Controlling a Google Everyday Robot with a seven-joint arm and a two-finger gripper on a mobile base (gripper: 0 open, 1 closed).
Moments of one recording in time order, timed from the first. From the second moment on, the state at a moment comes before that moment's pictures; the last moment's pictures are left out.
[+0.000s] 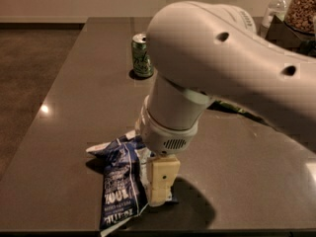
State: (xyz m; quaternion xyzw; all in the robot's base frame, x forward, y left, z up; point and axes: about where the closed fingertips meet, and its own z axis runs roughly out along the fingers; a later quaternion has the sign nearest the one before) arm 0.364 0.017 0.854 -0.77 0.62 0.08 0.11
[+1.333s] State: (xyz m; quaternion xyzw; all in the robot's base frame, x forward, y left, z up) arm 0.423 -0.004 0.888 -0.72 0.67 0.07 0.16
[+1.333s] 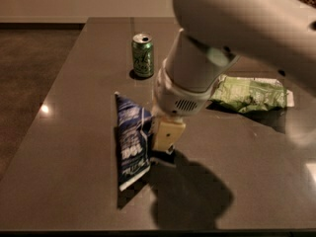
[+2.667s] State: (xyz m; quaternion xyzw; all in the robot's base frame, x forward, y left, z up) arm 0.572 -0.049 0.895 -0.58 0.80 0.03 0.18
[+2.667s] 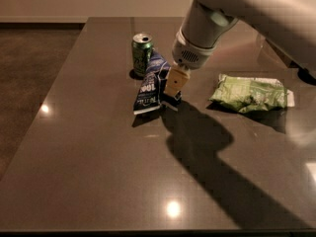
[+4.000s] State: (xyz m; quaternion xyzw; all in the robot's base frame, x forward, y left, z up) arm 0.579 -0.045 0.889 -0.57 0.80 0.04 0.18
